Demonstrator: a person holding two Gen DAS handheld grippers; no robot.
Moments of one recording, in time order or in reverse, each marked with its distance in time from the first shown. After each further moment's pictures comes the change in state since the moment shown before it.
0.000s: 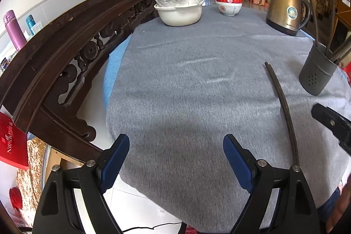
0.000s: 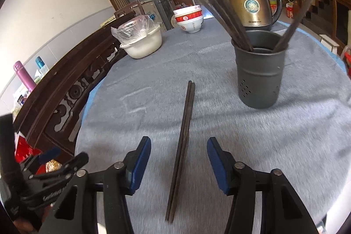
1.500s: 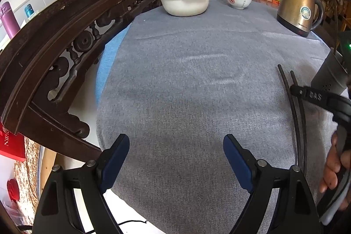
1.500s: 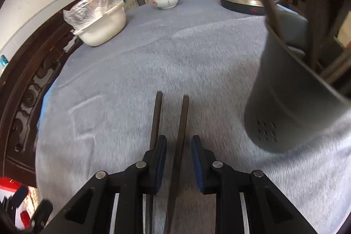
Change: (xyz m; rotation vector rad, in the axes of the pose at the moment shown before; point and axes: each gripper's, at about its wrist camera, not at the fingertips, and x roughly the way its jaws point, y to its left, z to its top) left arm 0.034 -0.001 0.017 -0.046 0.071 0.007; right arm 0.115 -0.014 0.060 0.032 0.164 -0.201
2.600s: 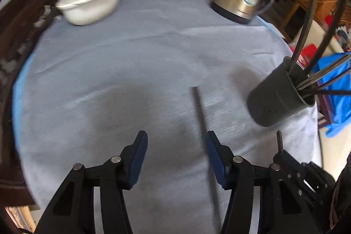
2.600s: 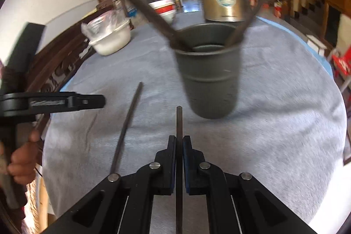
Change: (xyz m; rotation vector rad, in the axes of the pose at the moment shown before) left arm 0.044 -0.114 0.091 0.187 0.162 -0.421; right arm -0.085 -0.075 -0.059 -0.024 -0.125 0.078
